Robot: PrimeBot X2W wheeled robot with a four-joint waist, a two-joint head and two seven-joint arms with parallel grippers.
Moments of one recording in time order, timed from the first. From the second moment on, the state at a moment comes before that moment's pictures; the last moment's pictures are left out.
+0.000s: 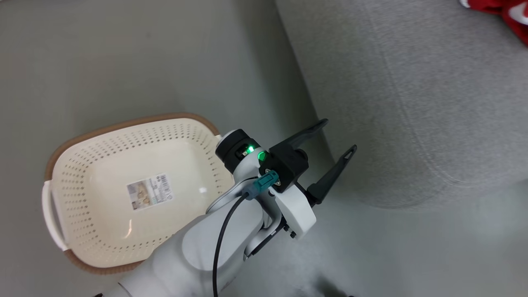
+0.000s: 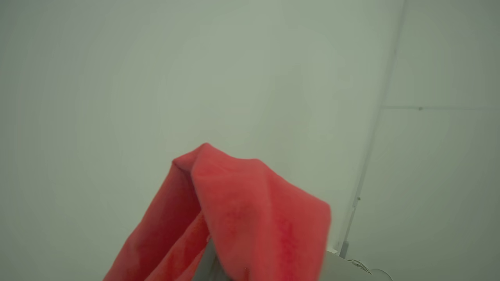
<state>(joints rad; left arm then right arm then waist) -0.77 0.06 -1.01 0.47 -0.52 -0.01 -0.26 -1.13 -0.66 -0.22 0.63 0.37 0.13 -0.26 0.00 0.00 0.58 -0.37</state>
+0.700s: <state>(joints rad) -0.79 0.06 -1.09 0.44 -0.61 0.05 -0.26 -1.19 -0.67 0.08 1.04 0.62 0.13 -0.20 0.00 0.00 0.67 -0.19</state>
